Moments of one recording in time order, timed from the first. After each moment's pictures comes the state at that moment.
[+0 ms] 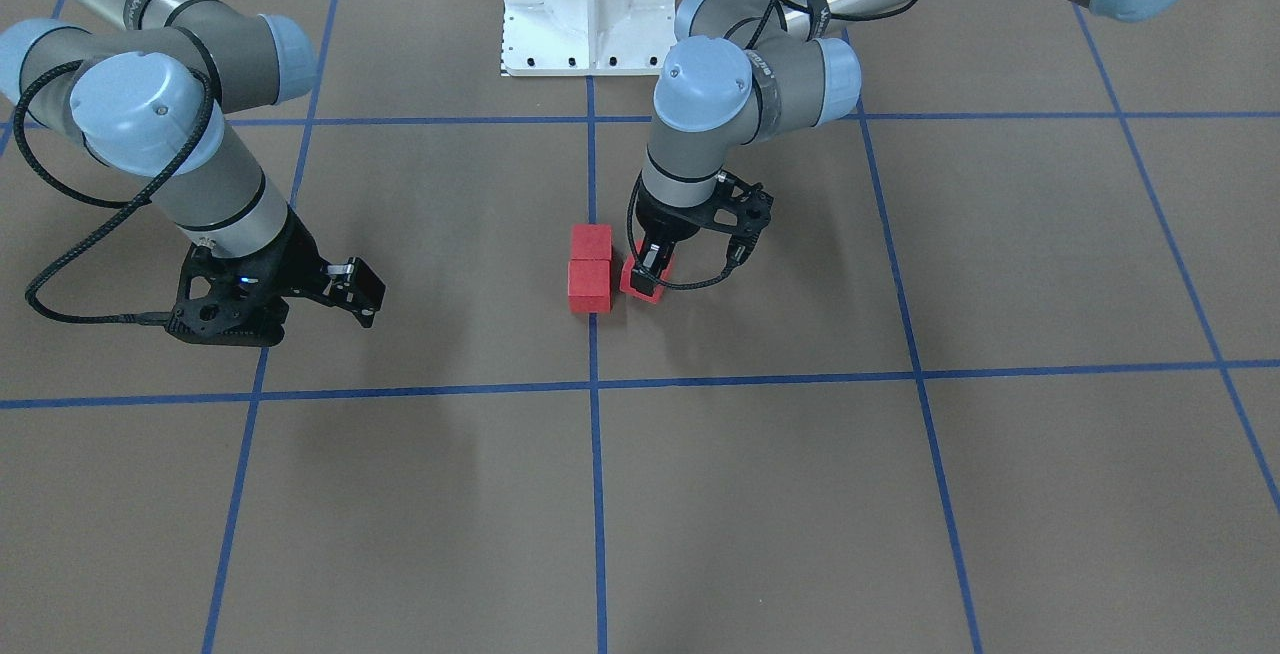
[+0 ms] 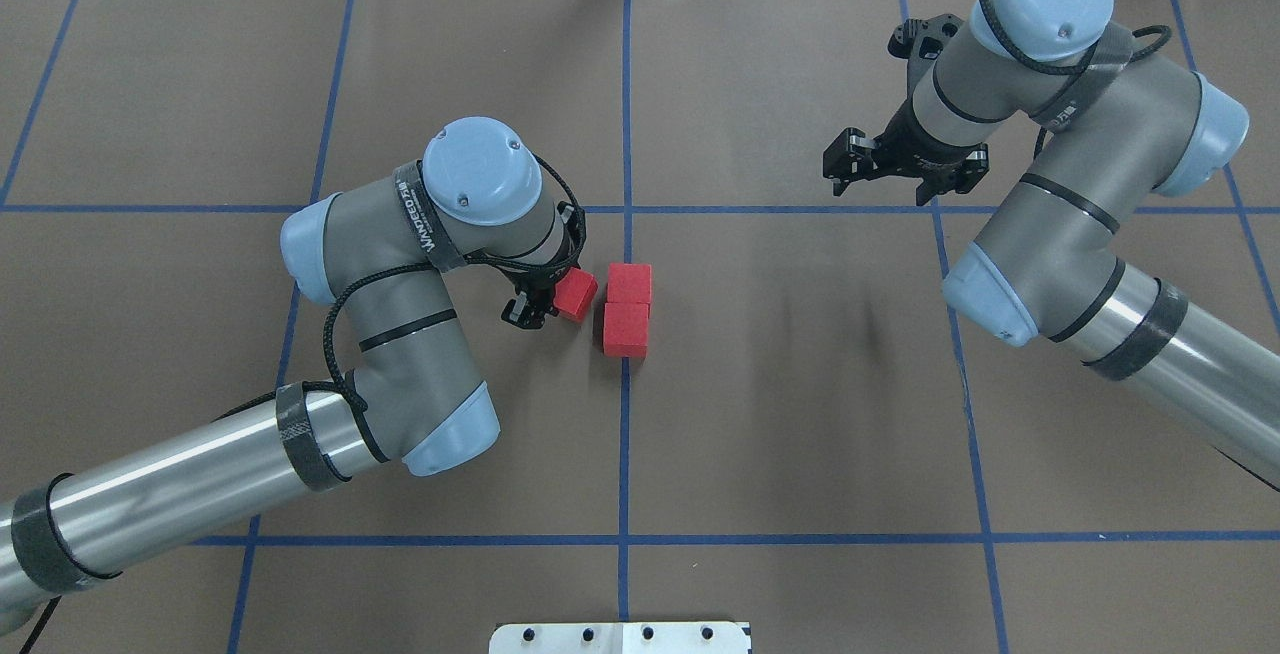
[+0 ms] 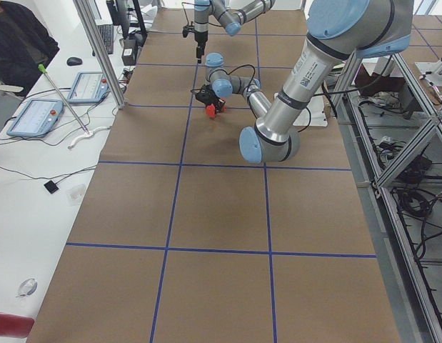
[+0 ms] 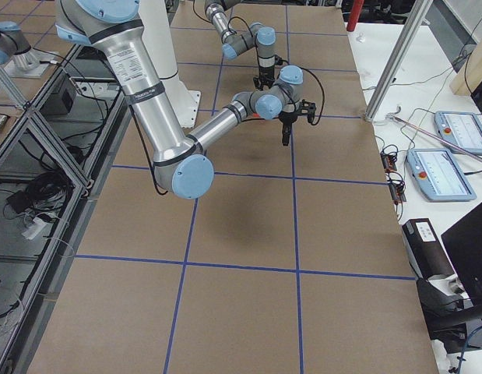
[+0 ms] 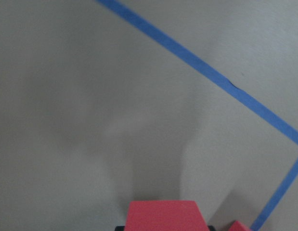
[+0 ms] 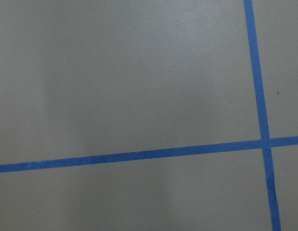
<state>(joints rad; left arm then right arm) -0.55 -2.33 -1.48 -1.75 -1.89 -2.34 0.85 -1.09 1.68 -1.48 2.08 1.06</state>
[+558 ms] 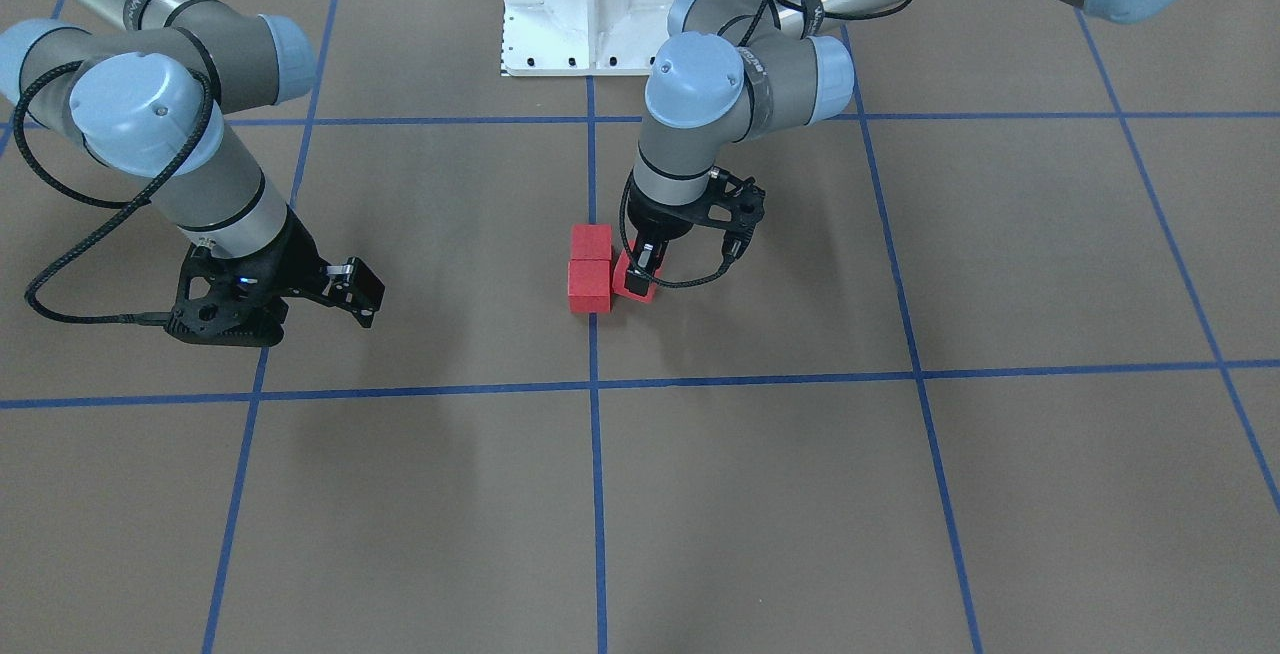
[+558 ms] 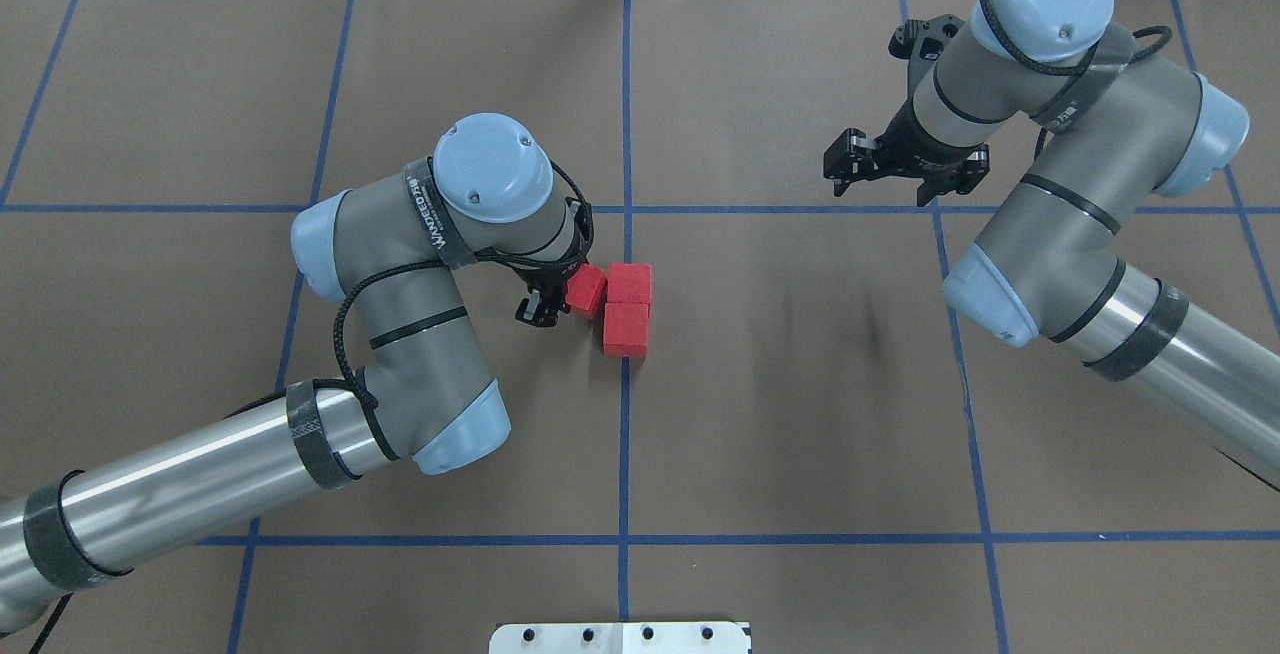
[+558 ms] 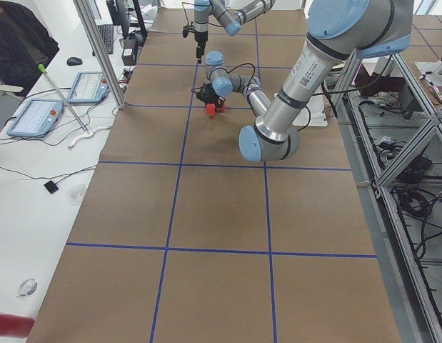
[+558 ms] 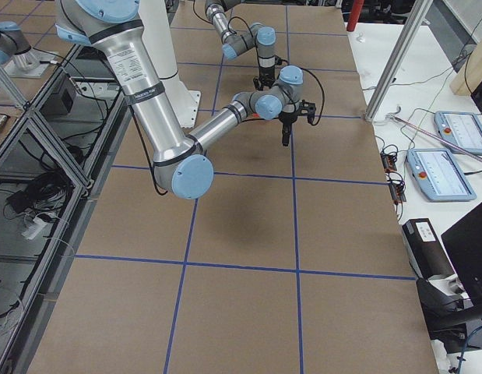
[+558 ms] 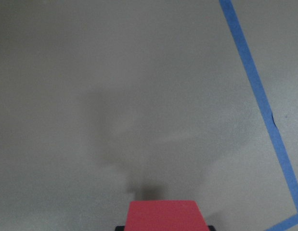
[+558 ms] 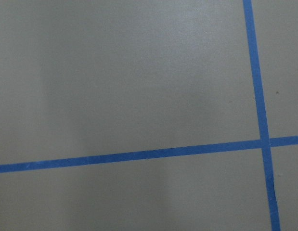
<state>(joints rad) -0.55 -2.35 -1.47 -1.76 -1.89 -2.41 0.85 -1.09 1.68 -1.48 2.08 1.06</state>
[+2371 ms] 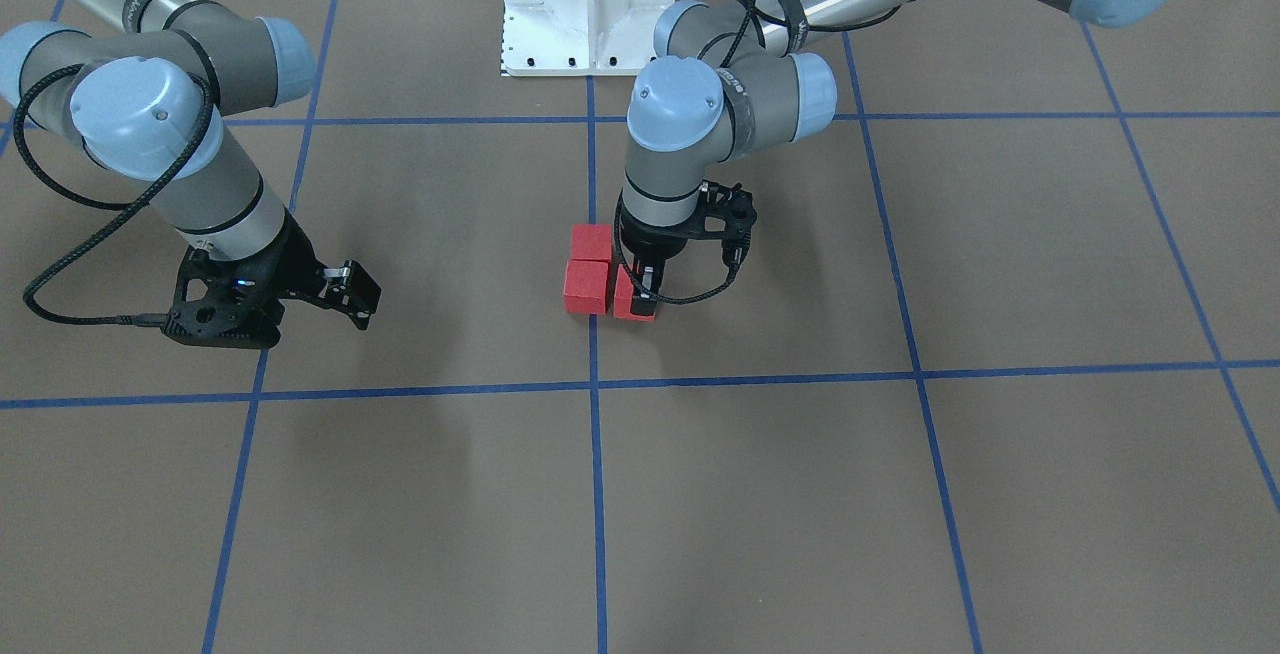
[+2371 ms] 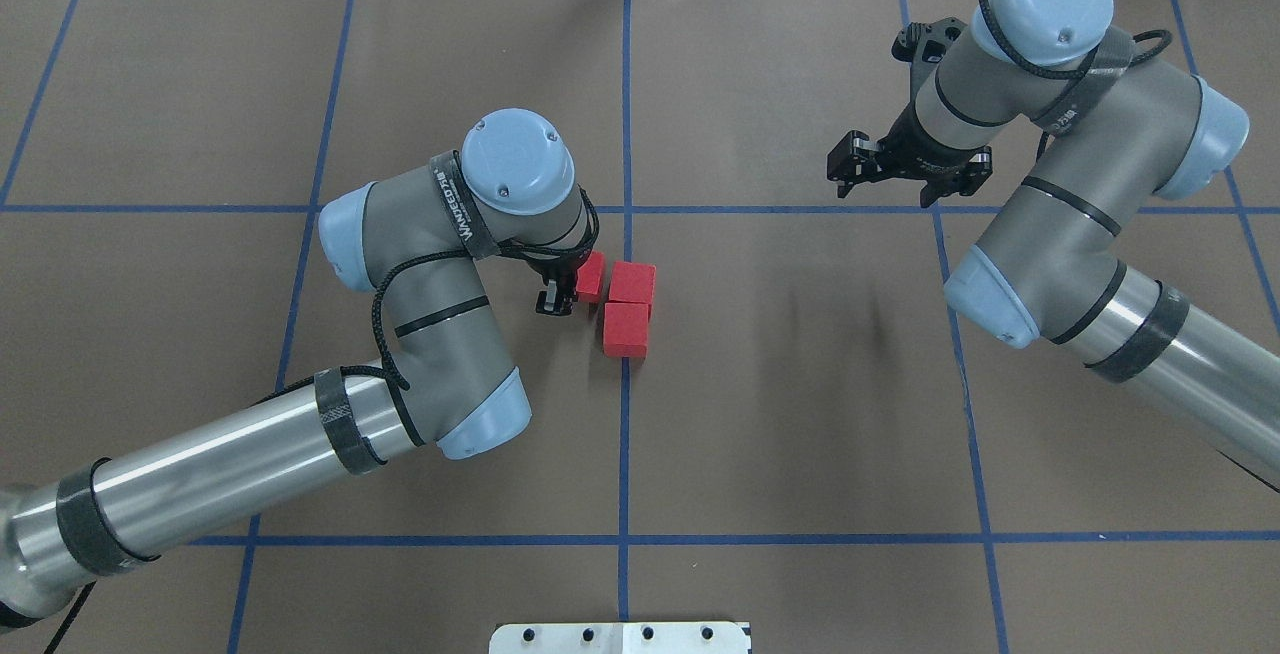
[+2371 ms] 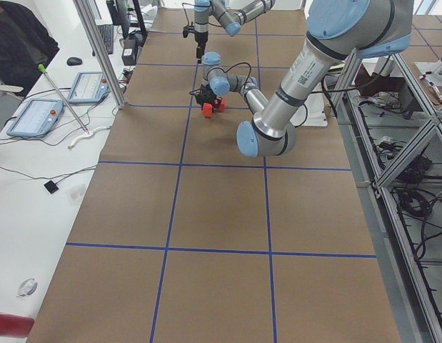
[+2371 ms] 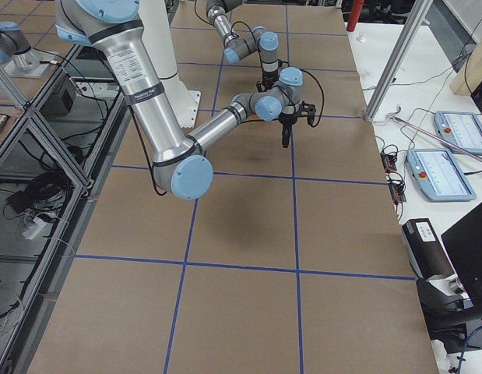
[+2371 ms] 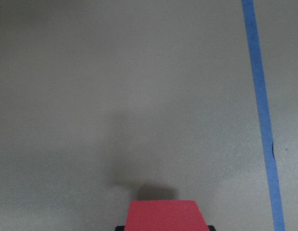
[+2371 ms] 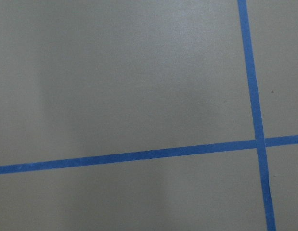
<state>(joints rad) -0.55 -2.39 -1.40 -1.75 -1.86 -2.59 0.85 -1.10 1.67 -1.48 2.07 1.06</state>
